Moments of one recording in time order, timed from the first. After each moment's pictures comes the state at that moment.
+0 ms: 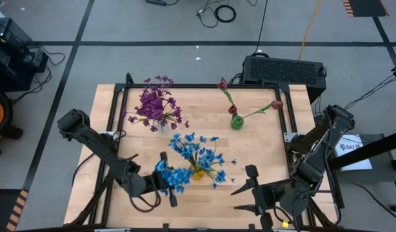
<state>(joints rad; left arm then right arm) -0.69 1.57 1.05 0.49 -0.93 0.13 0.86 1.45 1.37 -0.40 0.58 0.29</state>
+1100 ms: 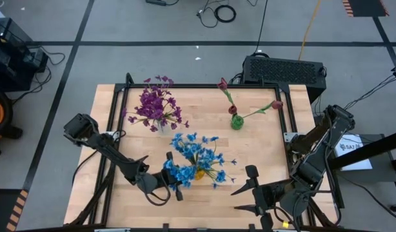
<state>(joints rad) -0.63 1.68 0.86 0.70 -0.89 0.06 0.86 1.45 1.37 -0.40 0.58 0.28</state>
